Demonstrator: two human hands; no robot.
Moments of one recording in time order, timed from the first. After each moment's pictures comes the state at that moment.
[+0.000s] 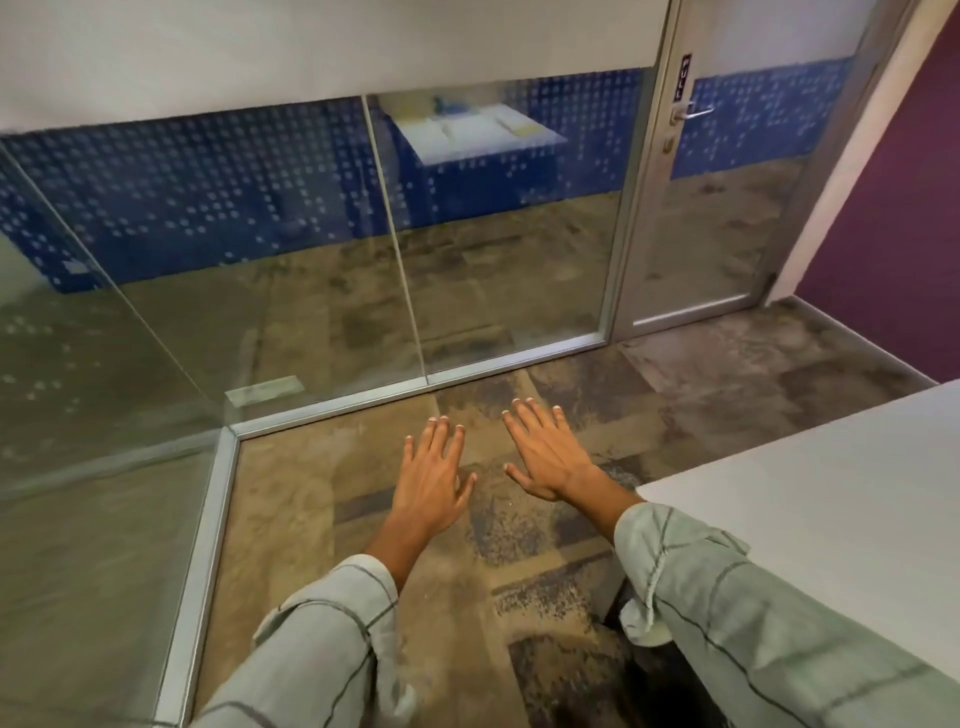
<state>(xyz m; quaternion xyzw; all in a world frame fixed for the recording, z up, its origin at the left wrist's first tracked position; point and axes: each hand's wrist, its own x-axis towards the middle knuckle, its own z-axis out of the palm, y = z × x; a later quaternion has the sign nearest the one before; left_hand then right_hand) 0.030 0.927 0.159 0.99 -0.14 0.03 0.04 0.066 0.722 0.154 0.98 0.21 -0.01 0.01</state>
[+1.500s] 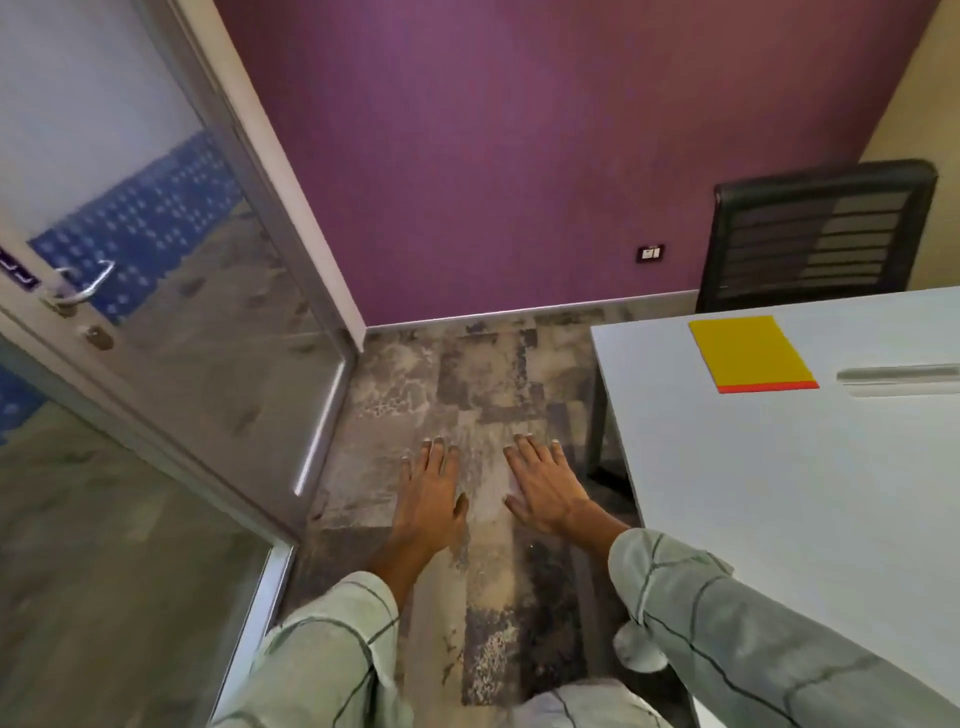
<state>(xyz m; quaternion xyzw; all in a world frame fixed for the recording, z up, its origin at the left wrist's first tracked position) 0.576 0.319 0.120 0.75 -0.66 -0.03 -0.03 0.396 0.237 0.069 0.90 -0.43 -0.03 -0.09</state>
